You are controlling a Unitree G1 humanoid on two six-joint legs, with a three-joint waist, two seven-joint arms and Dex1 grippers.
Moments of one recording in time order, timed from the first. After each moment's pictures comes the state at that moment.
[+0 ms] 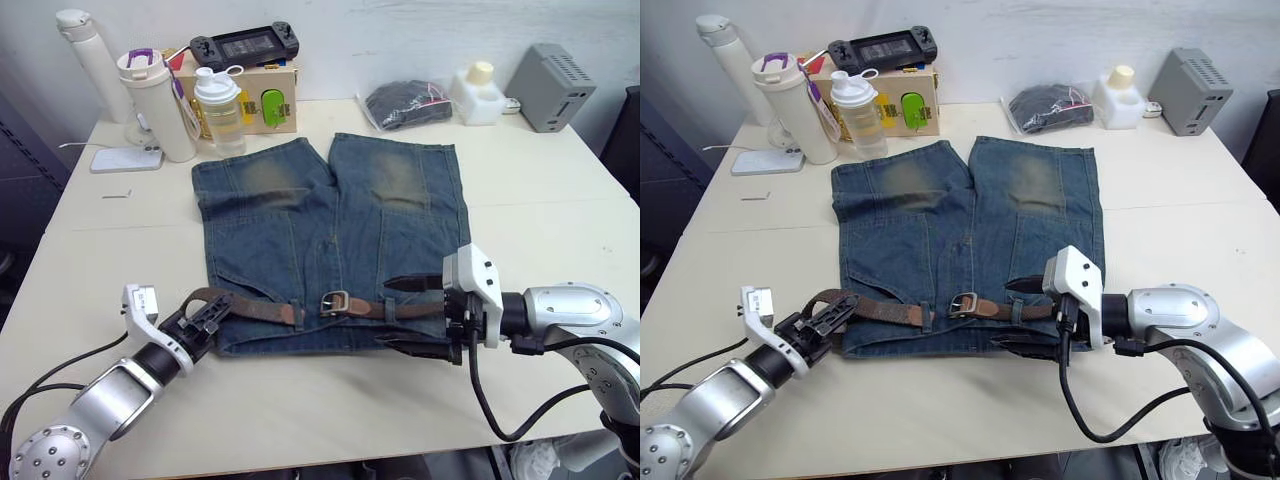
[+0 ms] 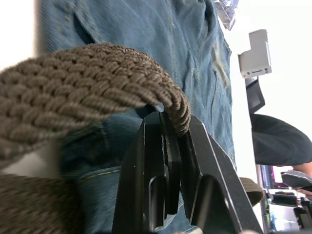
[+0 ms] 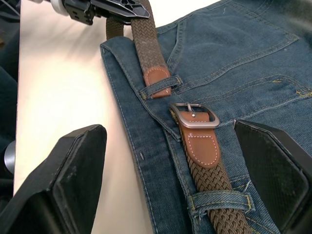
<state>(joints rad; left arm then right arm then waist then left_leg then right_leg) 0.22 0.56 0.28 -0.55 -1.78 0.65 0.38 -0.24 -0.85 -0.05 -0.62 0.67 0.76 0.94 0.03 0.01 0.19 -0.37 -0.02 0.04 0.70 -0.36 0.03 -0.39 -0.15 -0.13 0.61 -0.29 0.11</state>
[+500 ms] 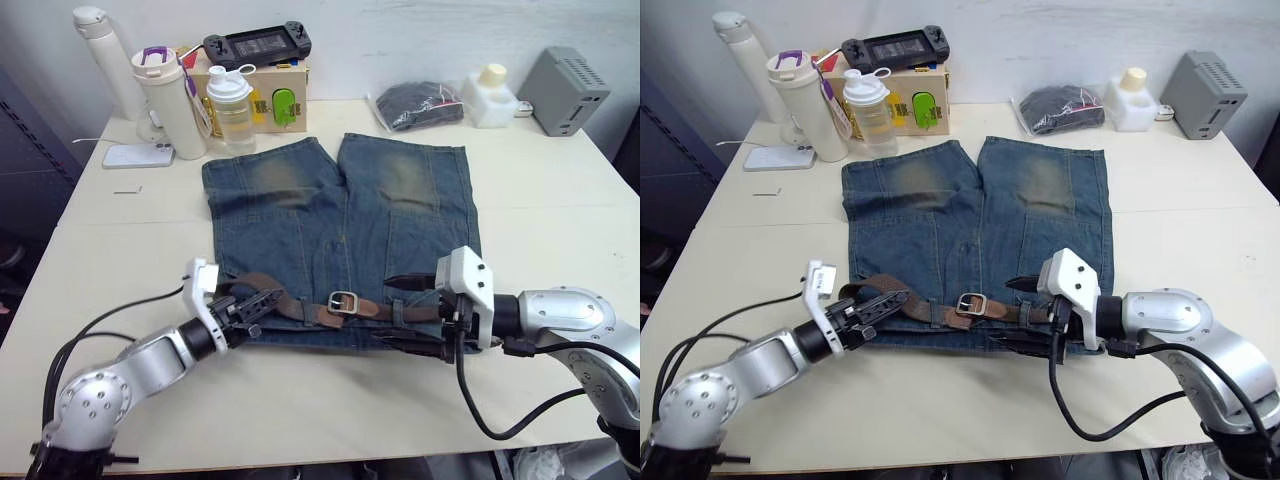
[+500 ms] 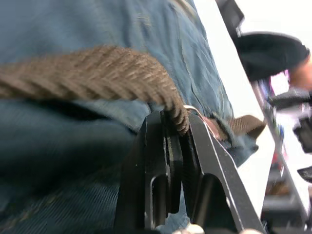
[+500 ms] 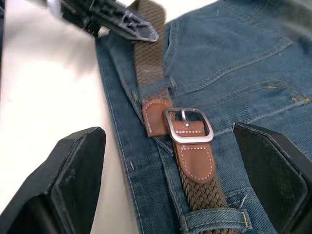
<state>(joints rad) -0.10 0.67 0.05 -0.39 -1.41 0.83 -0.04 -0.23 -0.85 0.01 -0.63 0.59 0.70 0.89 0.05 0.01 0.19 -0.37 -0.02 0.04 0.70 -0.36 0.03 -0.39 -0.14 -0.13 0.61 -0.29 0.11</state>
